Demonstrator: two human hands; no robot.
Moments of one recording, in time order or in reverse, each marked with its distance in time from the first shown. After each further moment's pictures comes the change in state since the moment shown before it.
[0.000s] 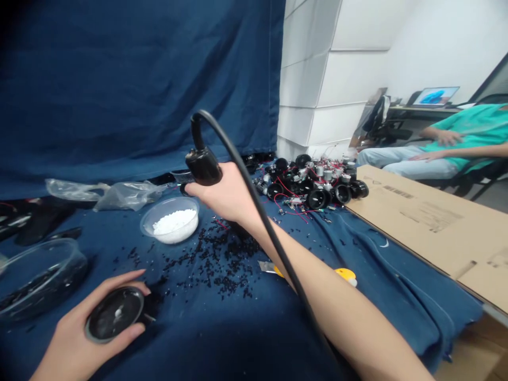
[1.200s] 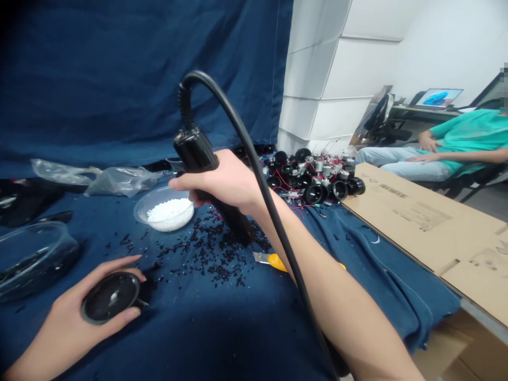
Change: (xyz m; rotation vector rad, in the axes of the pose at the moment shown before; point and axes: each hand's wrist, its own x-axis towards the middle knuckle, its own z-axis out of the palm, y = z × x) left_hand 0.002 0.001 0.003 -0.008 -0.045 -0.011; right_hand -0.004 -0.028 -0.020 0.161 -0.350 0.174
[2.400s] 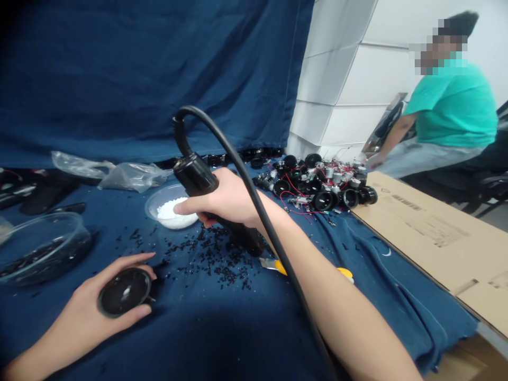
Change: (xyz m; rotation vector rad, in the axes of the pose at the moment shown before) left_hand 0.000 0.004 0.000 0.023 -0.031 0.098; right_hand 0.002 0.009 0.011 -0.095 -0.249 0.042
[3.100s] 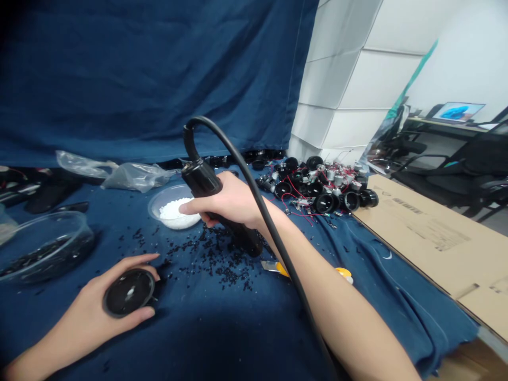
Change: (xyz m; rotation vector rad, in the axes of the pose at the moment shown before) left_hand -0.001 -0.006 0.002 -0.066 -0.039 -0.019; right_hand 0.004 0.007 0.002 0.065 -0.005 0.007
